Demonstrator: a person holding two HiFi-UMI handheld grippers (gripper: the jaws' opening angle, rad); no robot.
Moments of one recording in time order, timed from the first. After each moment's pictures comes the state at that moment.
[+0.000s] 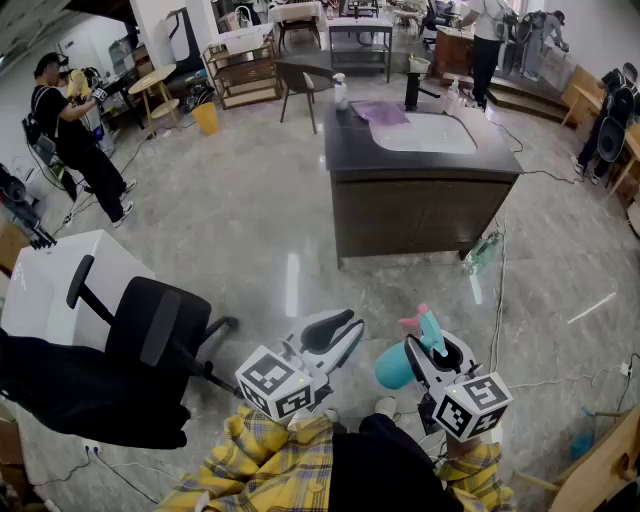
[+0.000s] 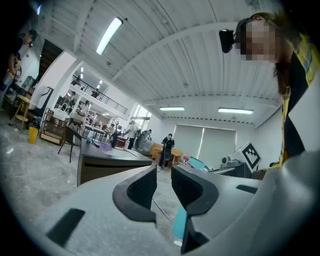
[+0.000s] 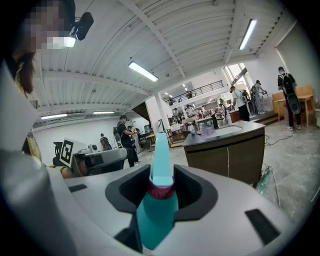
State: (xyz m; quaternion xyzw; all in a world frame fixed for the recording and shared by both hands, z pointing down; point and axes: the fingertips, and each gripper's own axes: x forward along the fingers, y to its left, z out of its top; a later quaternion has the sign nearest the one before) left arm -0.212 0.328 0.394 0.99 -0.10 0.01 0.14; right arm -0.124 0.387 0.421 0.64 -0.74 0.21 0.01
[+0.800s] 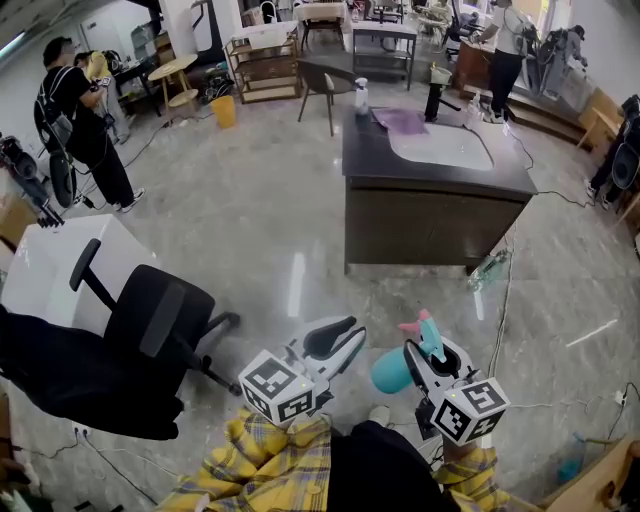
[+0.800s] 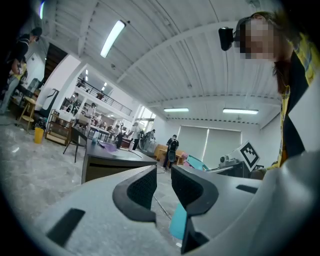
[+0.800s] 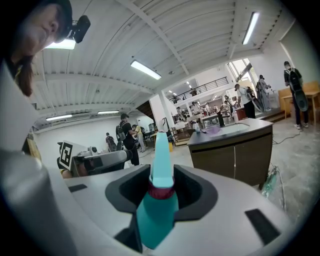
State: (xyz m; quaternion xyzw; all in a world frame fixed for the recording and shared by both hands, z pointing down) left arm -0.213 0.311 0.399 0.98 -0.12 0.00 0.14; right arm -0.125 0.360 0.424 0.62 -0.76 0.21 0.00
